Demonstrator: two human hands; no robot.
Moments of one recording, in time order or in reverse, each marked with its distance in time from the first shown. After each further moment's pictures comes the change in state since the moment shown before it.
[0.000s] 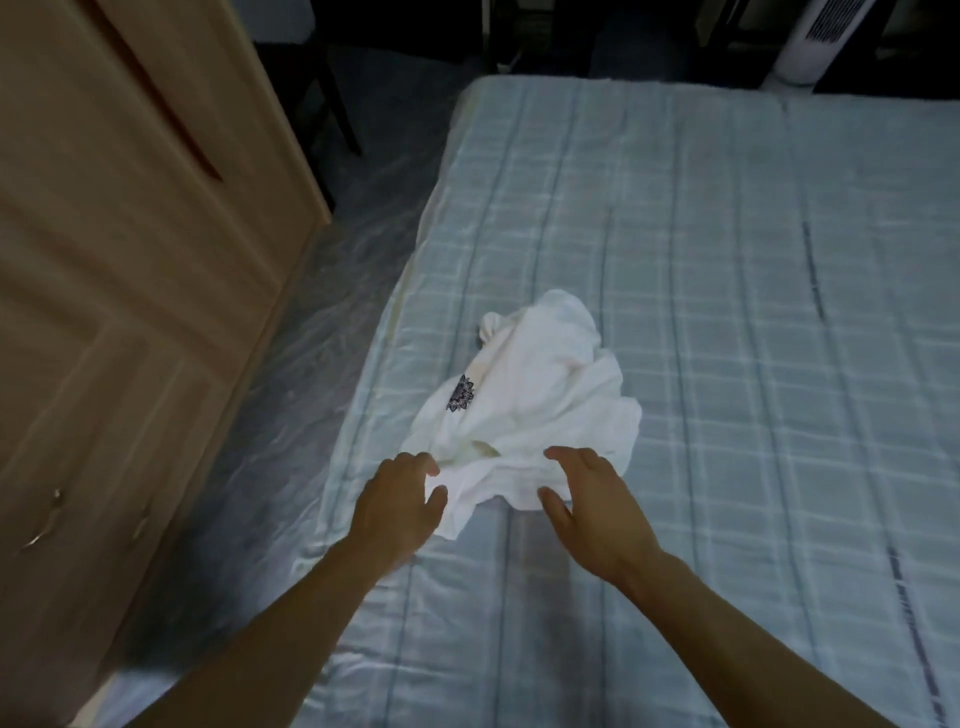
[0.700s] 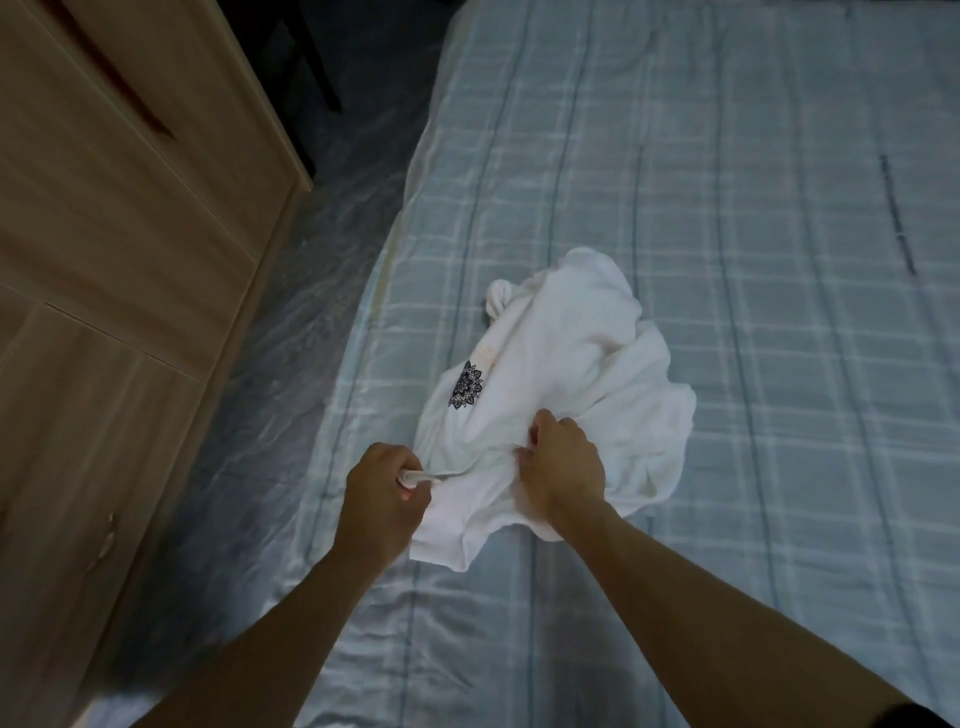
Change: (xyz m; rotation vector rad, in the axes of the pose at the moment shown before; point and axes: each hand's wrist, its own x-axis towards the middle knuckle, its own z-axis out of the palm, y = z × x) left_hand 0.067 -0.057 0.052 -0.233 0.283 0.029; right_hand 0.124 0.007 0.098 -0.054 -0.003 0.371
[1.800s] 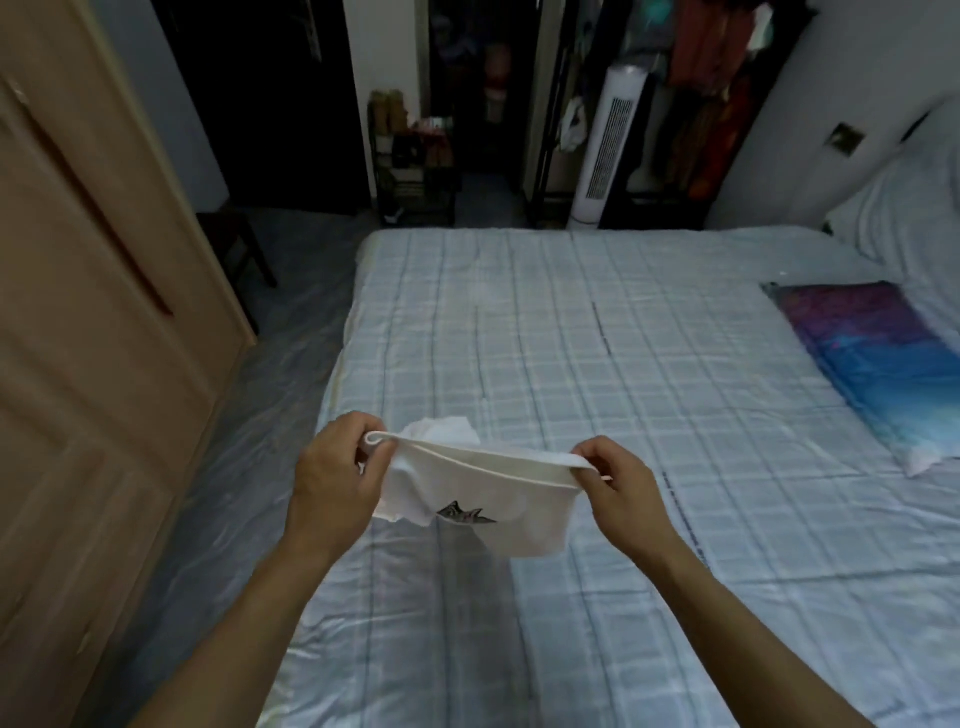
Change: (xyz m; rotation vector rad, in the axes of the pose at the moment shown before) left_hand -0.234 0.239 -0.257 -0.165 0.219 0.503; right_hand -0.402 0.068 -0.255 0.539 0.481 -0.261
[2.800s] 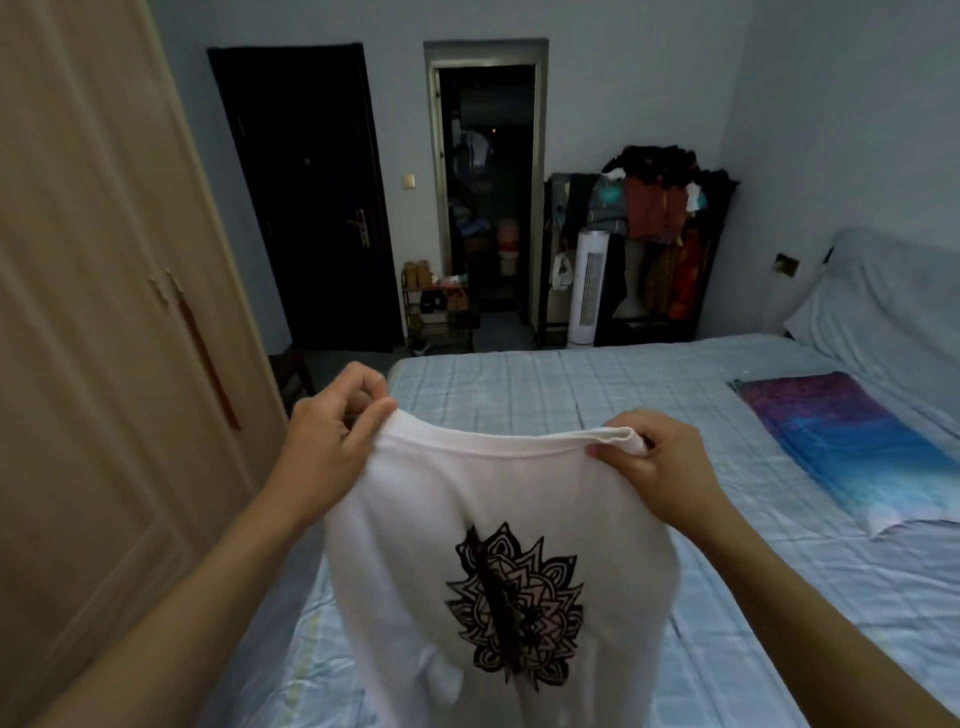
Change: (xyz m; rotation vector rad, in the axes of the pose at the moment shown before) left_hand -0.081 0.247 -0.128 -0.154 0.094 0.276; right_hand -0.125 -0.082 -0.213 0.023 0.203 -0.481
